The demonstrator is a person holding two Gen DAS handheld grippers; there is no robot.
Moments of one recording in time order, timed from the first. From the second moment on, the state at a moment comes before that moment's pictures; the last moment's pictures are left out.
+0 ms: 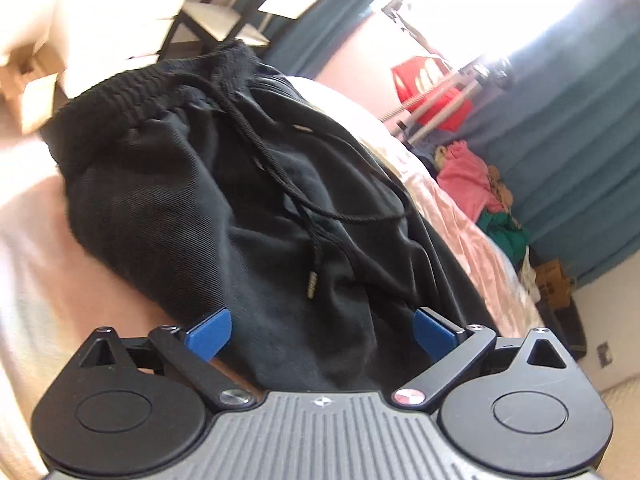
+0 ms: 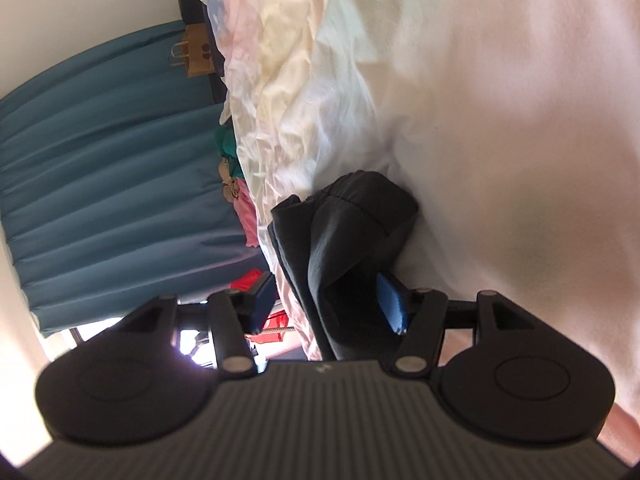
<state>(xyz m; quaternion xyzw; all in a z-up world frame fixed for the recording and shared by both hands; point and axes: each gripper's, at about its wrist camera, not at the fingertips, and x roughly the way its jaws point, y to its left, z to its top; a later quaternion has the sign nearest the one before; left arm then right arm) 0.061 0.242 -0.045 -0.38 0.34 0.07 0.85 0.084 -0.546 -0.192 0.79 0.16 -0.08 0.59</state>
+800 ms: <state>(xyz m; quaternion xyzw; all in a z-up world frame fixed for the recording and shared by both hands) 0.101 0.367 -0.074 -0.55 0.29 0.17 0.77 0.152 -0.580 -0.139 0.57 0.12 -0.14 0.80</state>
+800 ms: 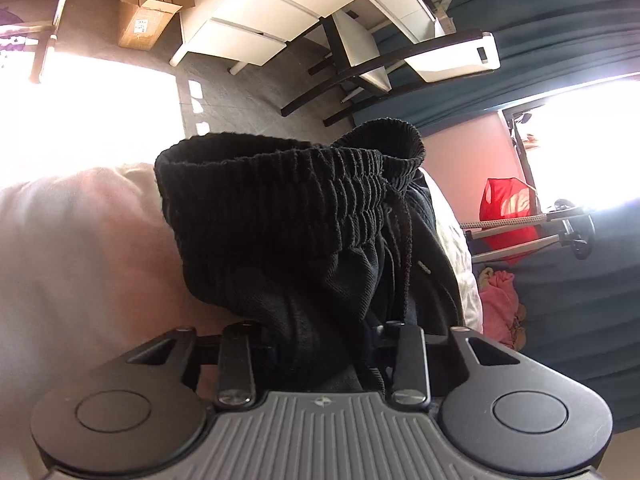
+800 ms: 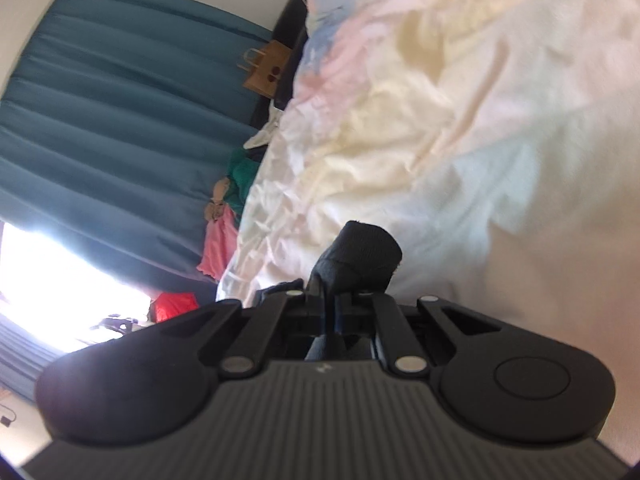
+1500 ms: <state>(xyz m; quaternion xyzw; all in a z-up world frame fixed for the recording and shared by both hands) 0.019 0.370 -0.060 -0.41 0.34 0.15 0.84 0.102 -0.609 -0.164 0.52 0.22 -0.17 0.81</state>
